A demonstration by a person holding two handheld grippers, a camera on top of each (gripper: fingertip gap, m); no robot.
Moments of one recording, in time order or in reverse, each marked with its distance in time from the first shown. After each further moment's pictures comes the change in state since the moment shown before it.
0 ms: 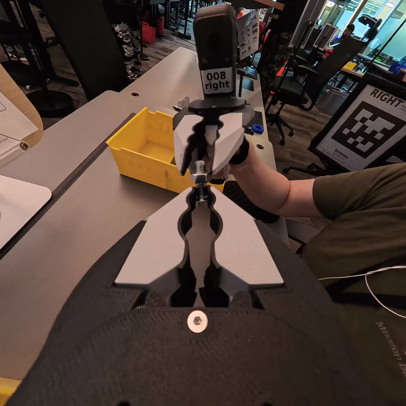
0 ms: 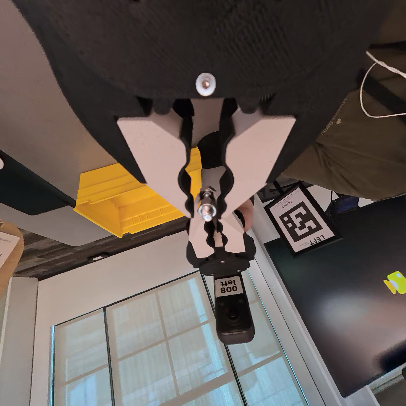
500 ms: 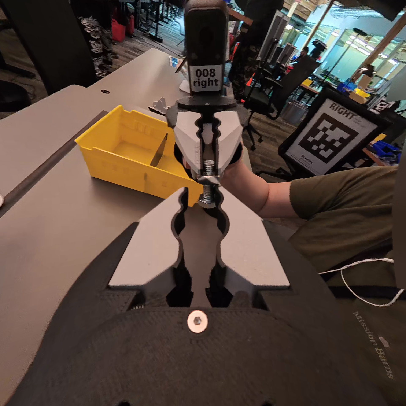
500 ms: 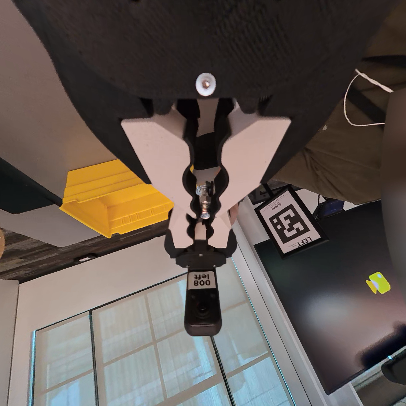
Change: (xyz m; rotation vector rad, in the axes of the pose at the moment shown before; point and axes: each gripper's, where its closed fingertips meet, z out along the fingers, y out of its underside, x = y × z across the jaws) left arm 0.004 0.003 0.010 0.021 0.138 -0.065; right arm -0.009 -0.001 -0.001 -0.008 -0.049 0.014
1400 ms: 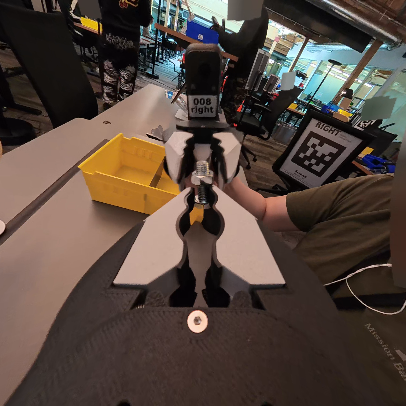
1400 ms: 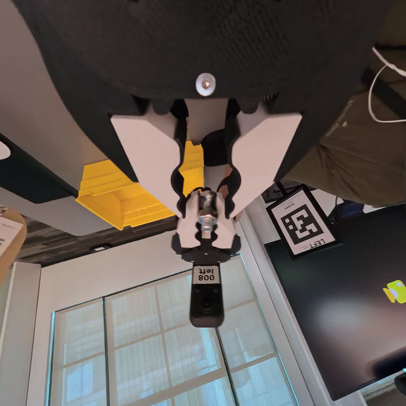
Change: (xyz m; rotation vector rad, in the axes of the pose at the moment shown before) left arm 0.004 -0.015 -0.003 0.120 0.030 0.042; right arm 0.003 -0.002 0.000 0.021 0.037 -0.069
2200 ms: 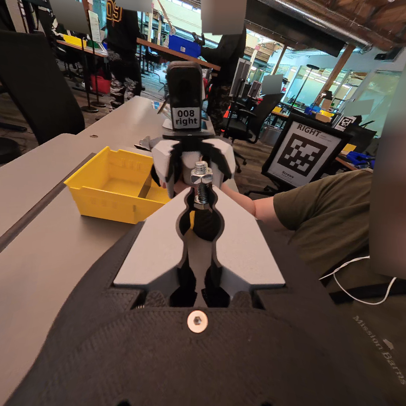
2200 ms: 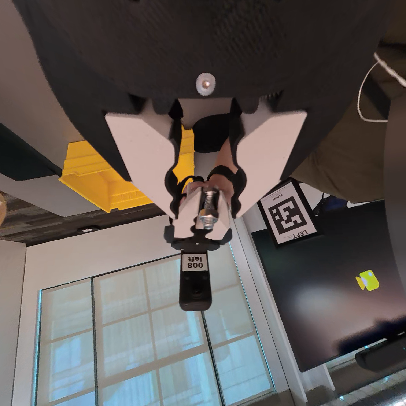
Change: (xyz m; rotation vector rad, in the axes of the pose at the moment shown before) left arm 0.019 -0.009 -0.002 0.034 0.066 0.041; right arm -0.018 -0.013 0.001 0.079 -0.068 -0.017
